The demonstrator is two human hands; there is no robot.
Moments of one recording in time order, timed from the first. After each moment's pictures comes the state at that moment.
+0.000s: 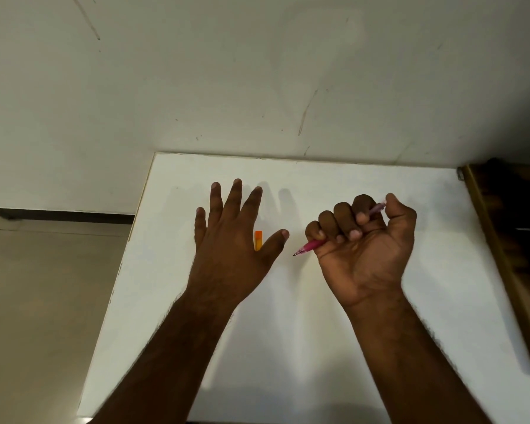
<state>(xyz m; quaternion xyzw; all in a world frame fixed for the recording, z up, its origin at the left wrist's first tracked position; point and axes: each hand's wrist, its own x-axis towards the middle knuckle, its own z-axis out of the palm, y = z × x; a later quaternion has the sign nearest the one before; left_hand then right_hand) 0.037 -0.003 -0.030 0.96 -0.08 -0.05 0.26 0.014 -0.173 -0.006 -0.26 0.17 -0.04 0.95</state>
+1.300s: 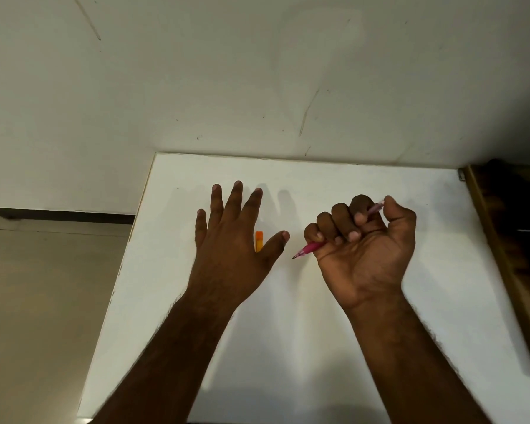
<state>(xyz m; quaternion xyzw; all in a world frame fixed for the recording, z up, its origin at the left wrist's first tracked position) 0.038 -0.003 -0.033 0.96 -0.08 -0.06 0.25 0.013 -0.173 -0.007 -0.26 0.15 -0.03 0.95</state>
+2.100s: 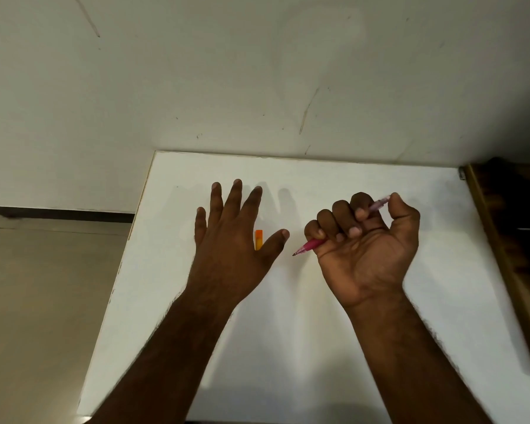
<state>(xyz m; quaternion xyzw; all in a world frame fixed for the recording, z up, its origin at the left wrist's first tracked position) 0.038 -0.002 -0.034 0.96 -0.08 -0.05 0.26 0.013 -0.173 -0.006 -0.25 0.15 -0.03 0.96</state>
